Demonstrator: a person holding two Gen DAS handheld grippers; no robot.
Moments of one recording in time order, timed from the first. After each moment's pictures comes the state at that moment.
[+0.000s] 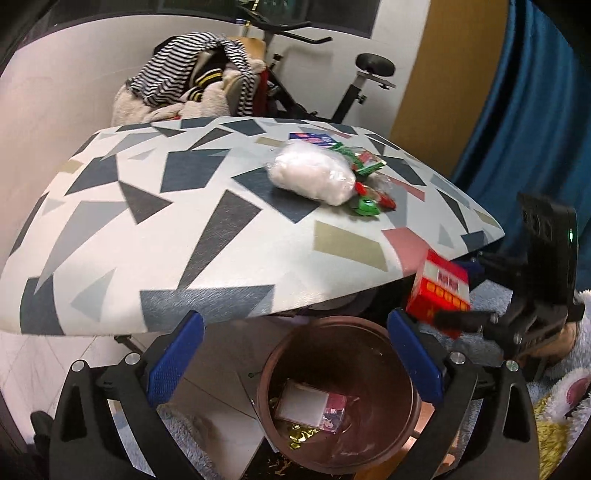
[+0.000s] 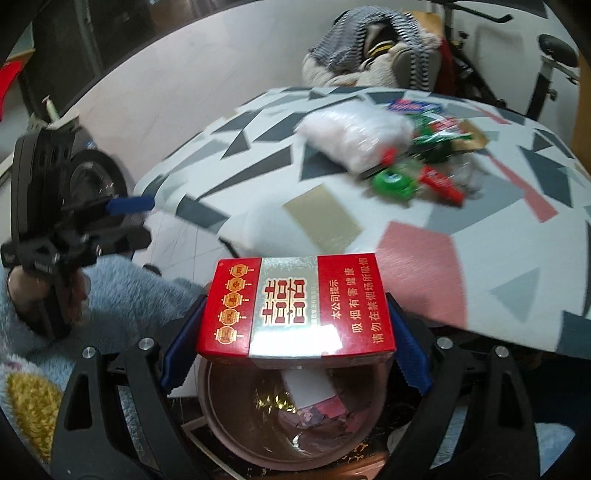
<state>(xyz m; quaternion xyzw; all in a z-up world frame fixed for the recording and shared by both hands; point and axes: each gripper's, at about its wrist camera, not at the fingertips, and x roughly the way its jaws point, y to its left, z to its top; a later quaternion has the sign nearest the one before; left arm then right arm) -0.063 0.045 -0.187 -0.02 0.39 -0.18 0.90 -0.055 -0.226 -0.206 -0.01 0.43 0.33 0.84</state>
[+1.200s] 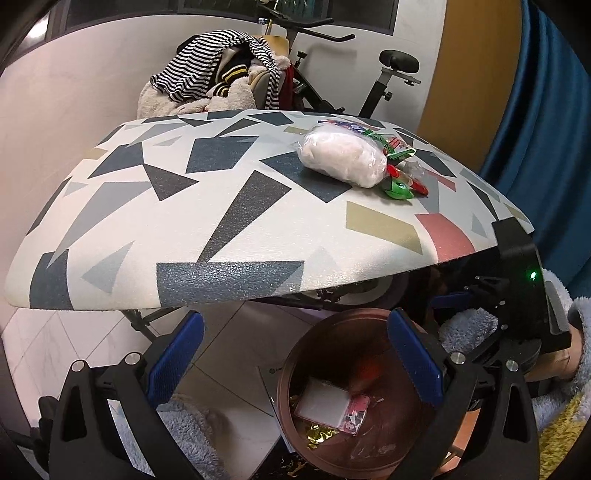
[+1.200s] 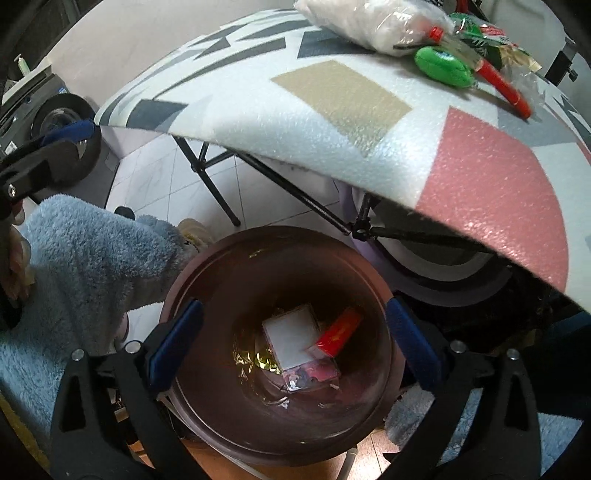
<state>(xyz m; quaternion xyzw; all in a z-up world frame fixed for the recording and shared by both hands) -0.069 0.044 -0.215 0.00 0.39 -0.12 0.91 -0.044 -0.185 -0.280 -0.07 0.52 0.29 0.80</state>
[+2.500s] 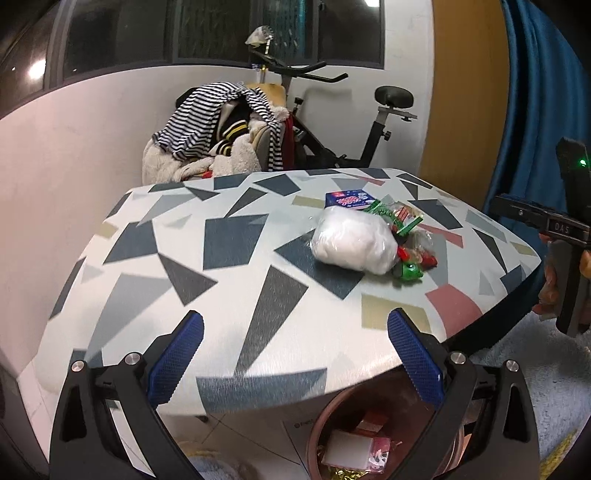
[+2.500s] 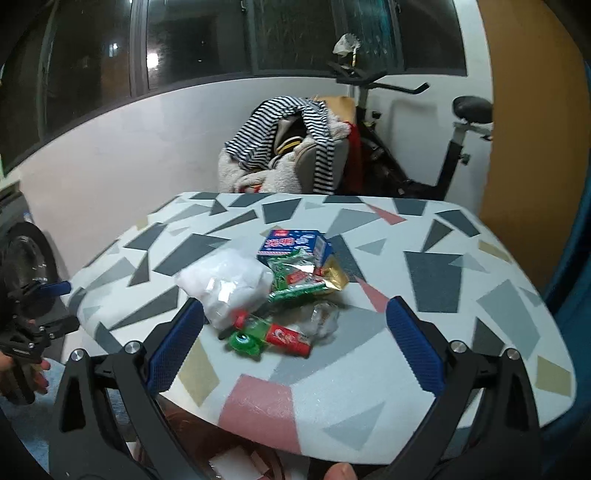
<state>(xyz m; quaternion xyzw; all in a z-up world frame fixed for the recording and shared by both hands) -0.027 0.047 -0.148 0.03 0.31 -0.12 0.94 0.016 -0.313 -0.121 0.02 0.29 0.19 0.94</state>
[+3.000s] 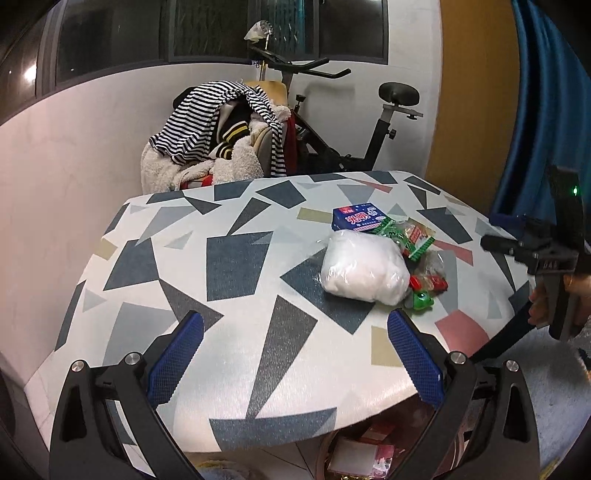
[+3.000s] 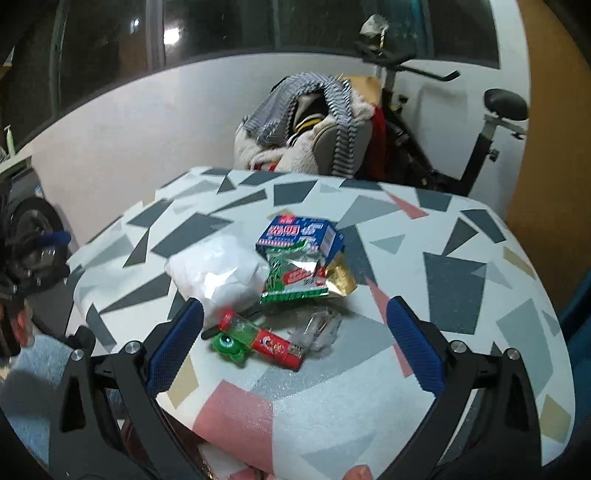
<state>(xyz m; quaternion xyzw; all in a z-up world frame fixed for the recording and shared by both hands) 0.016 0.044 -0.123 0.04 0.32 -0.11 0.94 0.060 -0.308 -0.134 -0.03 0.32 0.22 0.92</state>
